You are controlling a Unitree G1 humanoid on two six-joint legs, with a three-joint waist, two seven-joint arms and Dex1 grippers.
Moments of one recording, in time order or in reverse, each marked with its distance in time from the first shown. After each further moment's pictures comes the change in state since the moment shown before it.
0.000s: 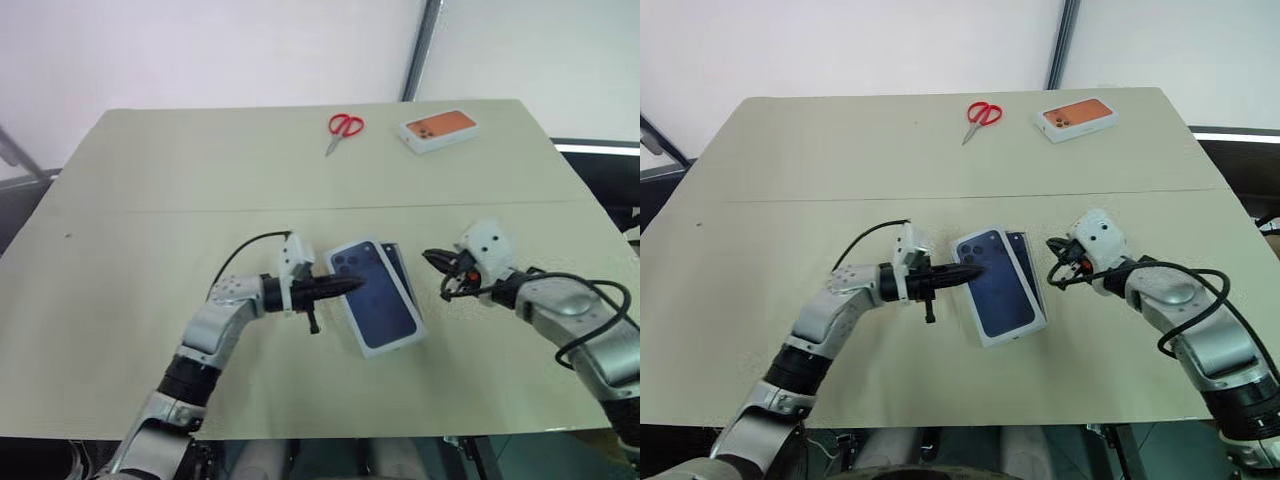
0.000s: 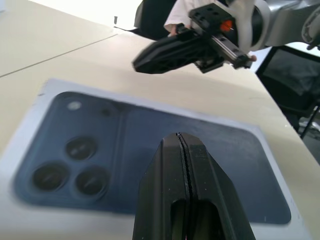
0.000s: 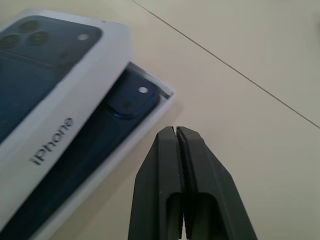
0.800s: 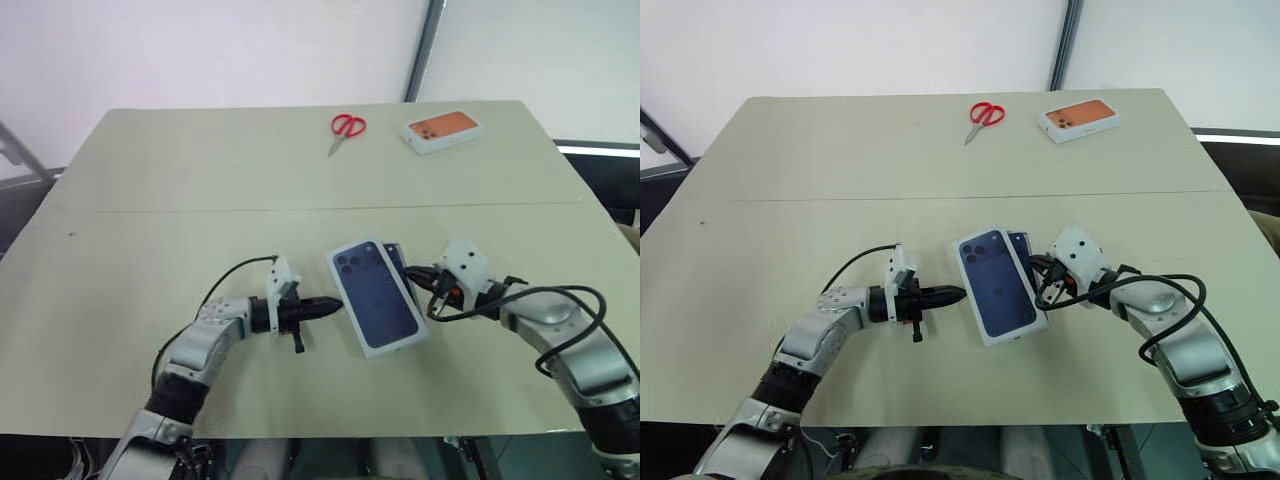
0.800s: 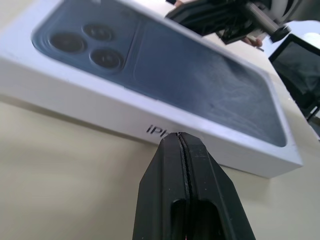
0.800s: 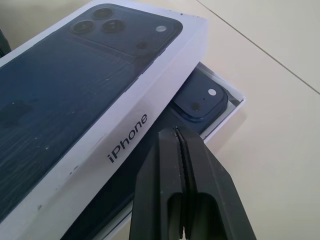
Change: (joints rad) left arm 0.062 -0.008 -0.015 0.094 0.026 -0.008 -0.005; right arm 0.013 0.092 0.007 -0.007 -0.153 0.002 0.168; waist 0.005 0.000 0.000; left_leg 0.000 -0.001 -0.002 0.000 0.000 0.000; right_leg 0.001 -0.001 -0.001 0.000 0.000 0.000
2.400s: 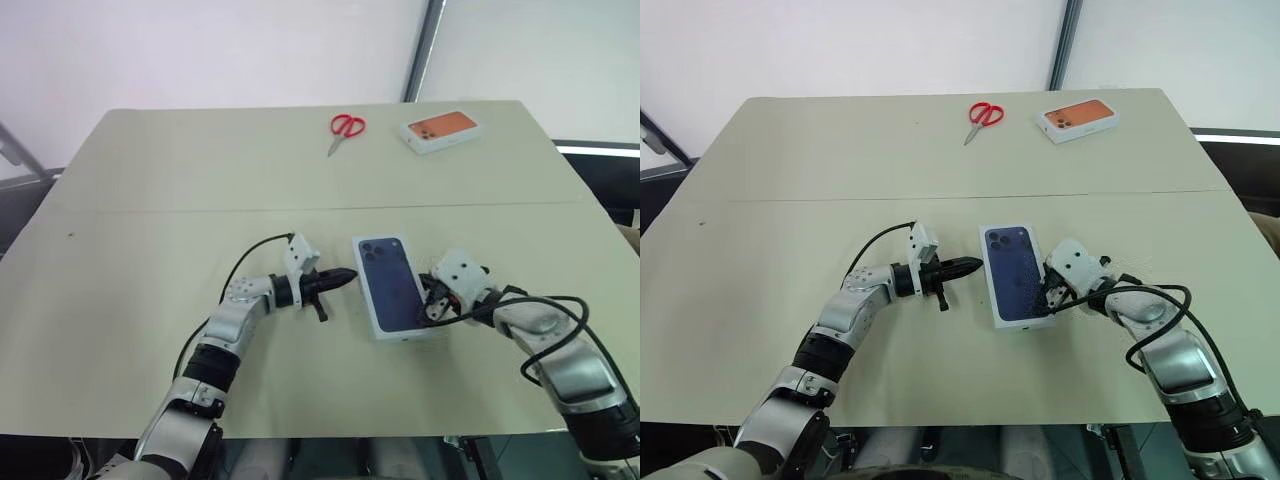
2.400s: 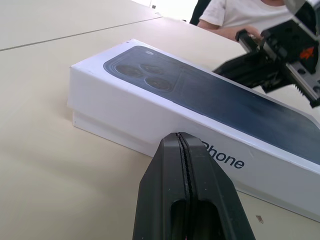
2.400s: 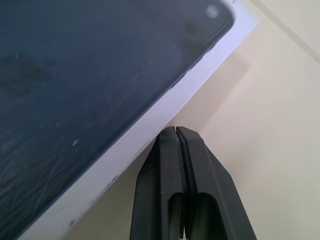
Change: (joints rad) left arm -0.155 -0.137 0.046 0.232 0.096 -0.151 0.086; right arm 0.034 0.058 0.011 0.032 -0.223 0.024 -0.014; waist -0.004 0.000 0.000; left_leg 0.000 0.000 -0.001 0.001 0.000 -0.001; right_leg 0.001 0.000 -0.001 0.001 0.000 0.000
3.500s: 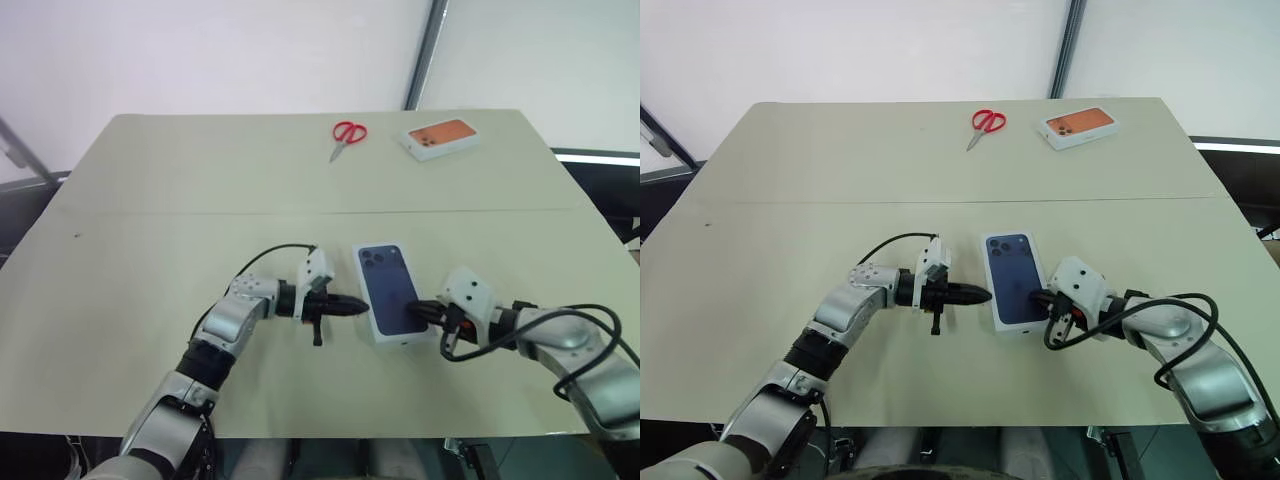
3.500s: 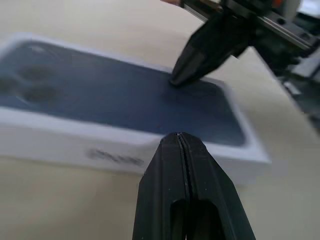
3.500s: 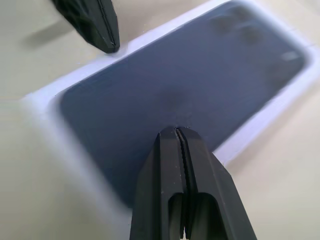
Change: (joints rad) left arm -0.024 0.052 -0.133 -0.106 -0.019 0.231 -0.206; right arm 0.130 -0.106 -0.102 -0.188 0.233 0.123 0.213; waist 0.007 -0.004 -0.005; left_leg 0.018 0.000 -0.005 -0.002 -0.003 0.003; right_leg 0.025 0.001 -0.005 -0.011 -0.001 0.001
